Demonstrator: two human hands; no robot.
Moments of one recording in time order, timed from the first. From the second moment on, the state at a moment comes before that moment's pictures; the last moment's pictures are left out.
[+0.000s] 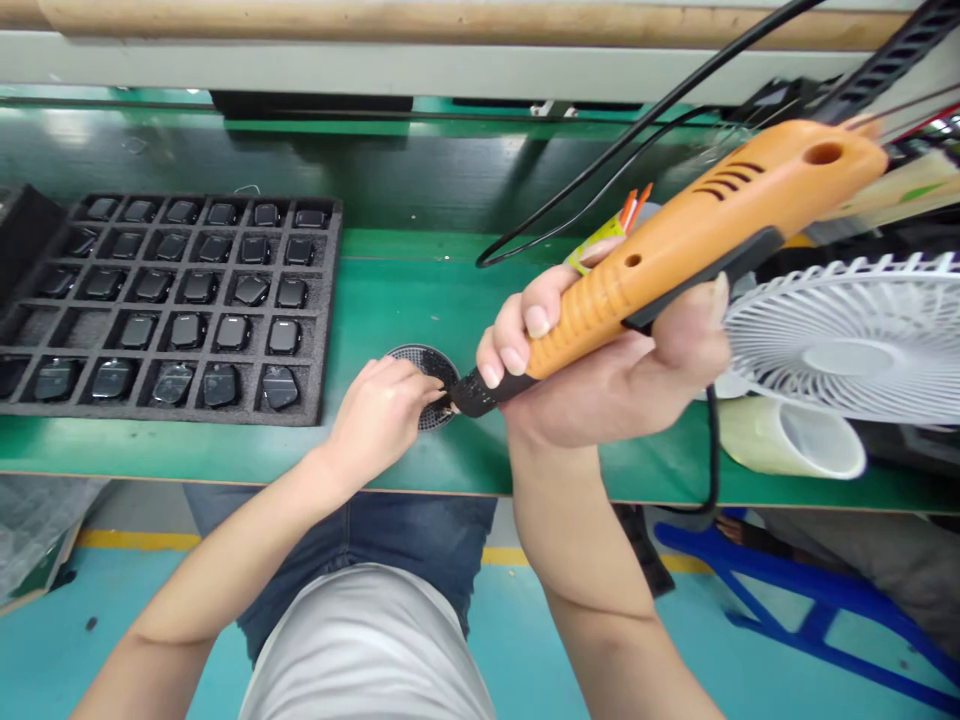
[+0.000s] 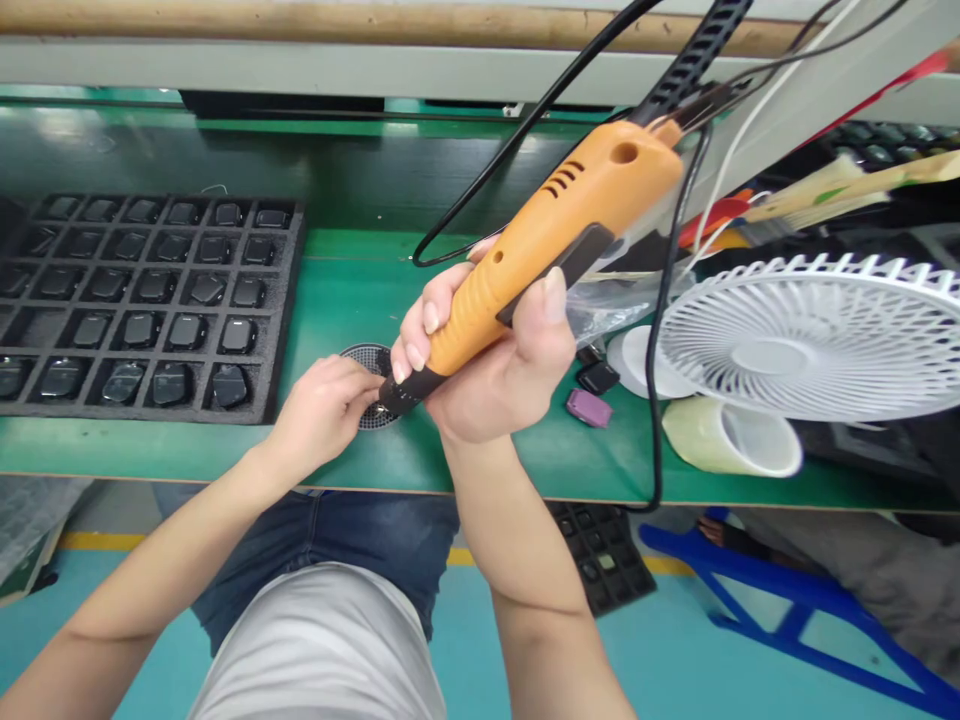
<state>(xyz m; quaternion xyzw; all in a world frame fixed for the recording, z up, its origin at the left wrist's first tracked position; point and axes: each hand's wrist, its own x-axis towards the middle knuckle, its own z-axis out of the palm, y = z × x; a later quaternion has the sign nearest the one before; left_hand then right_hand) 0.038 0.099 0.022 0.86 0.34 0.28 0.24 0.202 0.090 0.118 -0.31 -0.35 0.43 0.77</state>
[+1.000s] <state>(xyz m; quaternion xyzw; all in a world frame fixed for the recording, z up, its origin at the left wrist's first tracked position) 0.018 0.081 0.037 0.84 0.23 0.38 0.32 0.208 0.092 0.113 -0.32 -0.36 0.43 0.77</state>
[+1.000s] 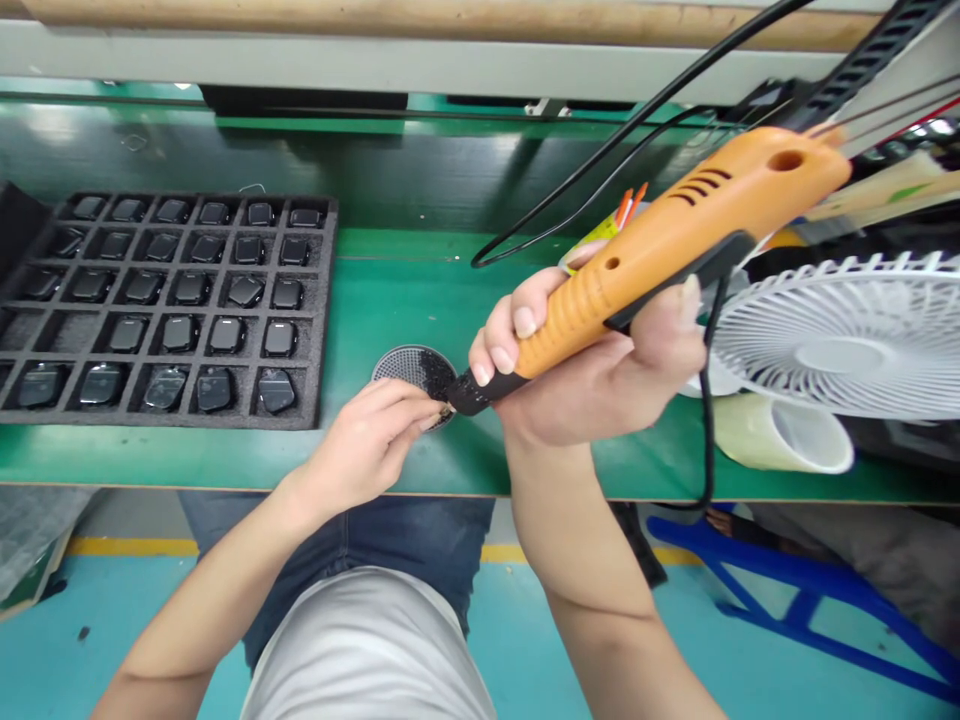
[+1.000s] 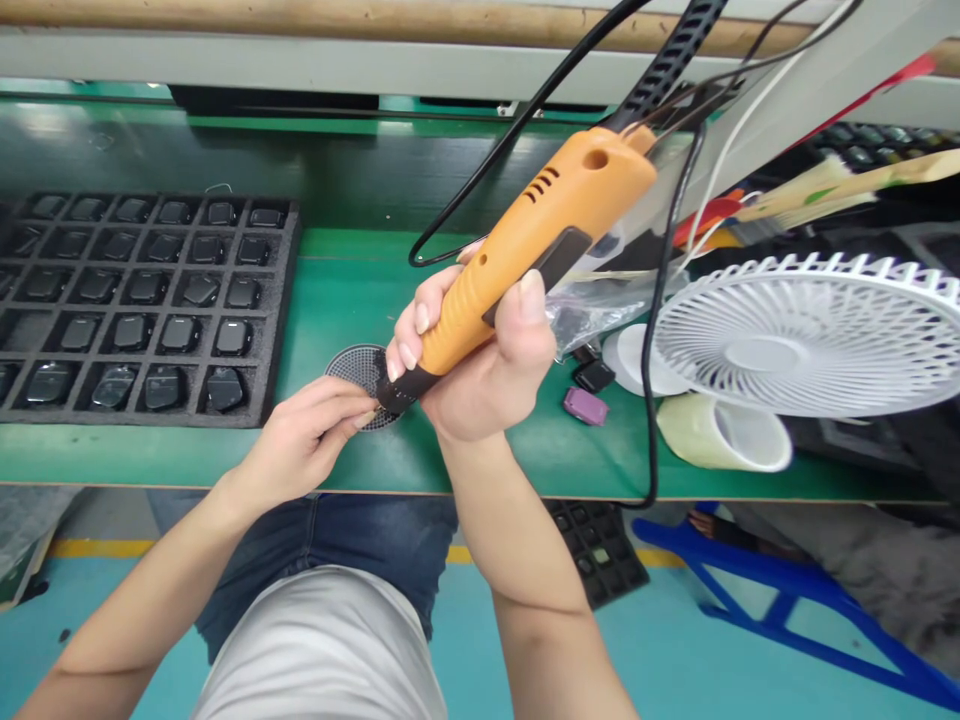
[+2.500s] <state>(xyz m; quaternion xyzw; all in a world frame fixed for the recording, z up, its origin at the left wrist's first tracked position) 0.046 0.096 0.031 0.90 0.36 0.21 0.08 0.214 0.088 0.110 -0.37 -0.34 0.38 0.77</state>
